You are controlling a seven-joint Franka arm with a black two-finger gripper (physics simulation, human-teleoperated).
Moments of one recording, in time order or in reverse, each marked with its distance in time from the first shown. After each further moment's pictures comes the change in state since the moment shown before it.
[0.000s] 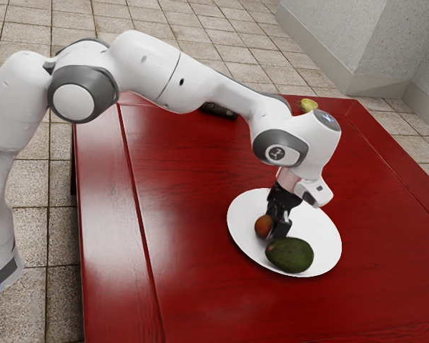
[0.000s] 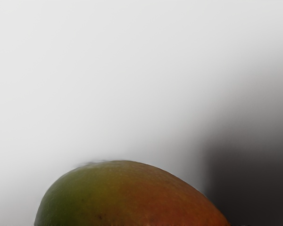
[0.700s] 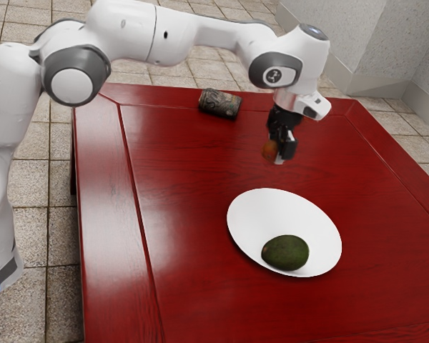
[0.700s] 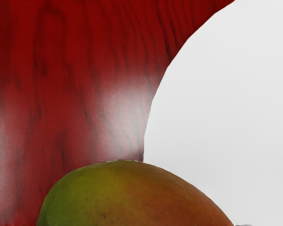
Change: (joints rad) arm 0.098 -0.104 0.126 0.136 0.002 -0.082 0.018
